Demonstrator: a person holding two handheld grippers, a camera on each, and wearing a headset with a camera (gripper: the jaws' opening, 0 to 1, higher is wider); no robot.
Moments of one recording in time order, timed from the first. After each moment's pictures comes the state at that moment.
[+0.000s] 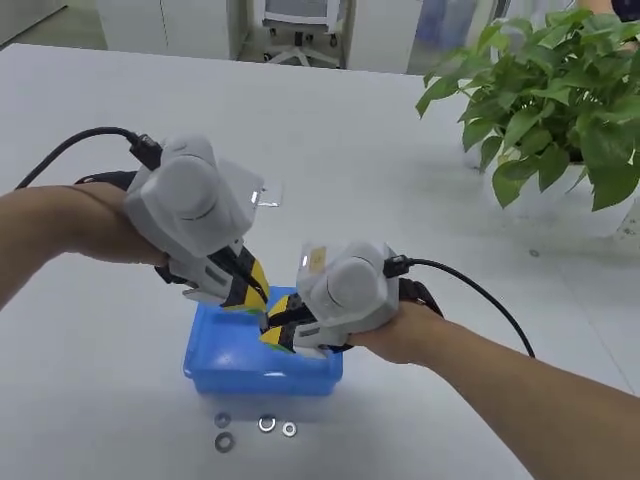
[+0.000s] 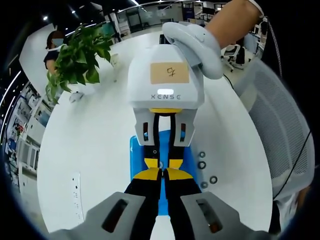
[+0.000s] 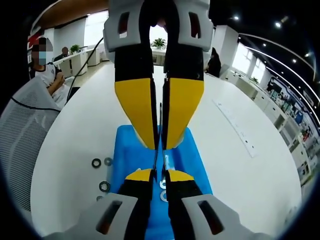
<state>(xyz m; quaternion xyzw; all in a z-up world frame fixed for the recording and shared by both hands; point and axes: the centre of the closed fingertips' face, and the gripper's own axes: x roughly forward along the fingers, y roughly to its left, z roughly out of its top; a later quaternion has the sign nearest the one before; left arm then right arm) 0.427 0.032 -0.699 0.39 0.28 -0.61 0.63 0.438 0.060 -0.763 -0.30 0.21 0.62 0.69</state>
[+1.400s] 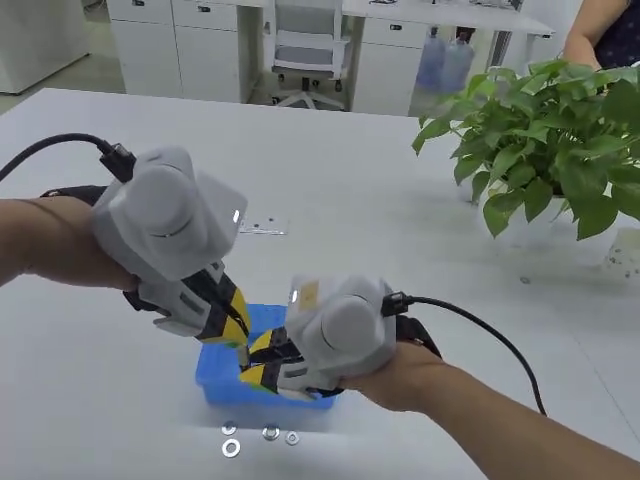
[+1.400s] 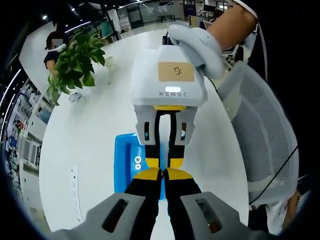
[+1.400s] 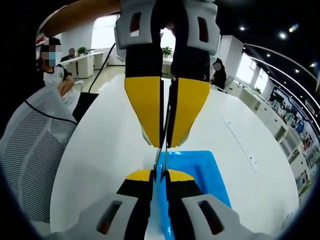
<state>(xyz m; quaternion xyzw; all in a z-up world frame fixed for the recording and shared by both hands) 0.363 0.048 -0.667 0.40 0.30 -0.60 0.63 0.371 0.079 -0.728 -0.29 0.17 0.64 0.69</state>
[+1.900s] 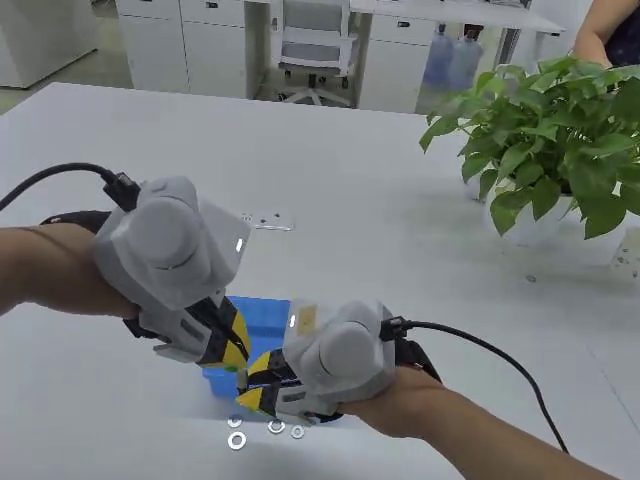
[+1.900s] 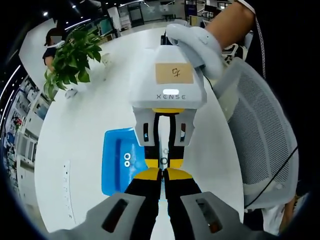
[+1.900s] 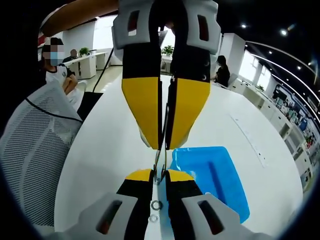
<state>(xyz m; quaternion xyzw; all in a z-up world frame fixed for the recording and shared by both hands) 0.343 0.051 -0.686 0.39 0.31 -0.60 0.62 0.349 0.083 -0.748 -0.29 0.18 0.65 0.68</state>
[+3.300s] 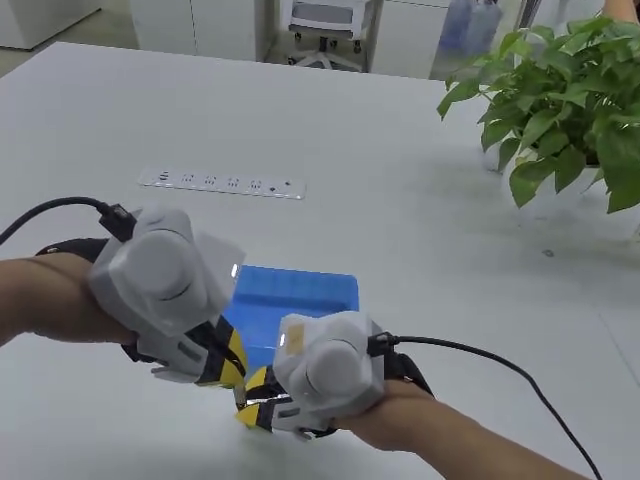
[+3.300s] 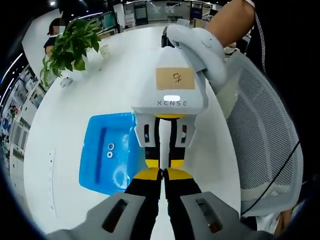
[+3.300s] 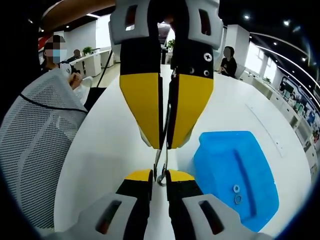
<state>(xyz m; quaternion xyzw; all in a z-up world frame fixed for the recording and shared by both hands) 0.328 0.060 -0.728 0.35 0.33 -0.61 0.63 0.325 0.088 -0.793 -0.28 0.22 0.67 0.65</state>
